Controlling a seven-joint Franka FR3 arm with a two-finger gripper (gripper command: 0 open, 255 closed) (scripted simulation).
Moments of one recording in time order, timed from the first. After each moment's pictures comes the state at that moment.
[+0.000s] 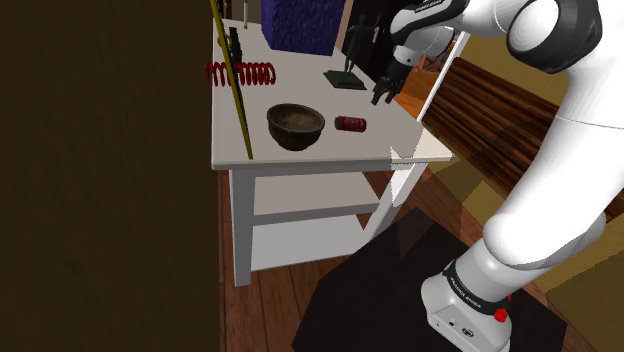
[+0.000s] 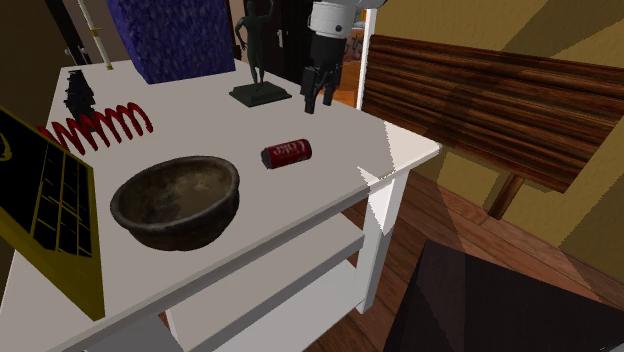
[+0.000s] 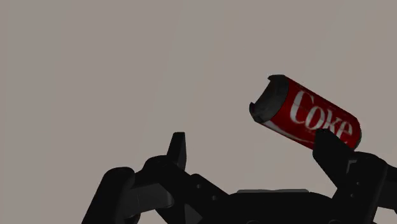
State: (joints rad) arm -0.28 0.30 -0.27 -1.74 0.25 2.06 -0.62
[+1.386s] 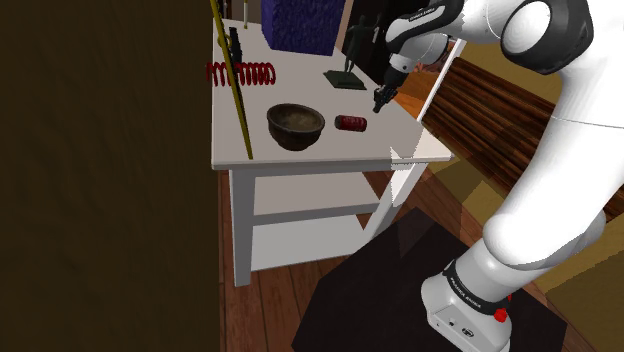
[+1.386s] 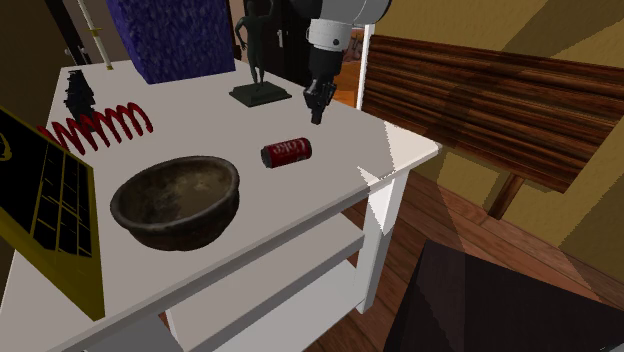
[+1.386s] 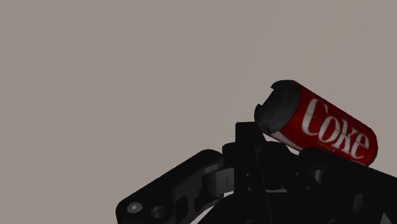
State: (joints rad) arm -0.28 0.33 -0.26 -1.76 0.26 2.11 -0.63
